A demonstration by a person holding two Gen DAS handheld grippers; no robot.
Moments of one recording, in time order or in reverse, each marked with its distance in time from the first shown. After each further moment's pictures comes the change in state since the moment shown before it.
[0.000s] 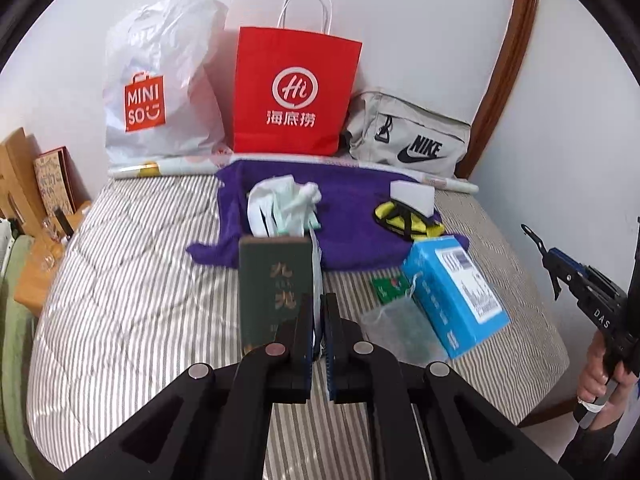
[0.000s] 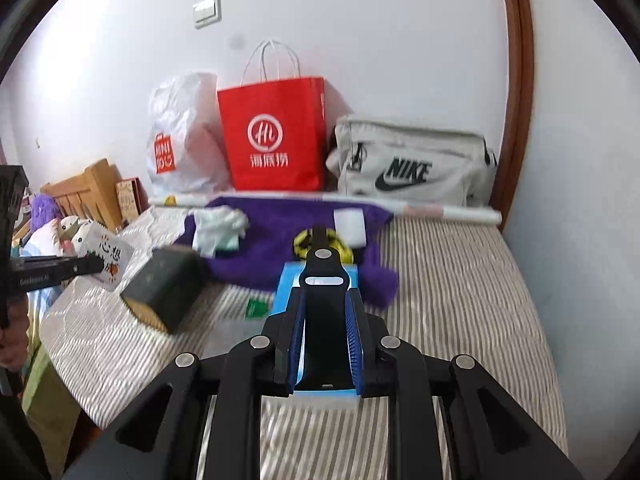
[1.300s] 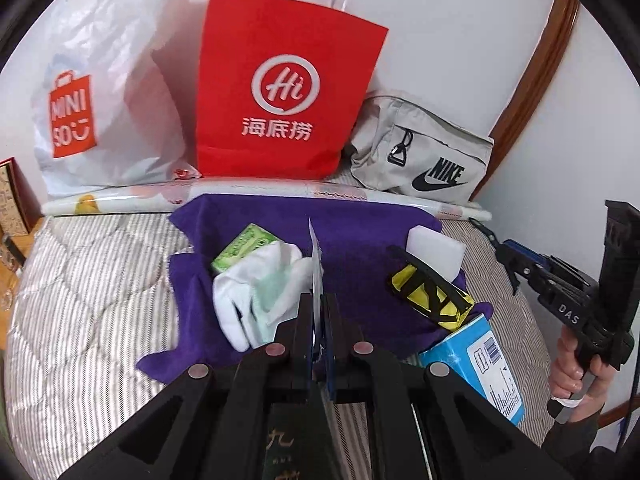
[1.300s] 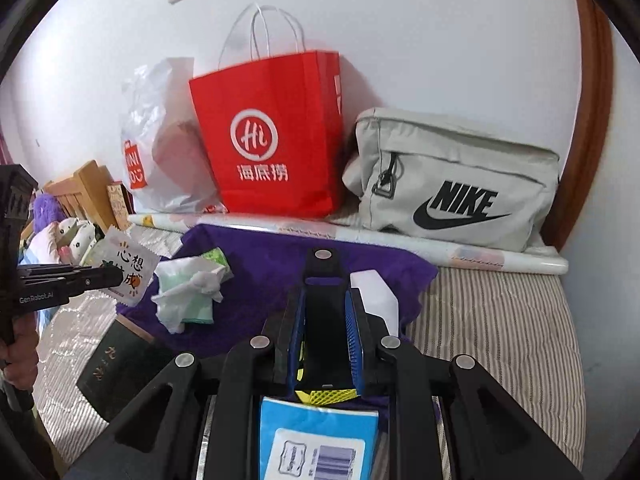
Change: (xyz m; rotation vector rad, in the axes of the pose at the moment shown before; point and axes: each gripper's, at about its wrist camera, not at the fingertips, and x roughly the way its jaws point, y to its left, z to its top) left arm 0.121 0.016 0.101 -0.019 0.077 -0.103; right arm 0.155 -0.005 0.091 -0.016 0.097 0.078
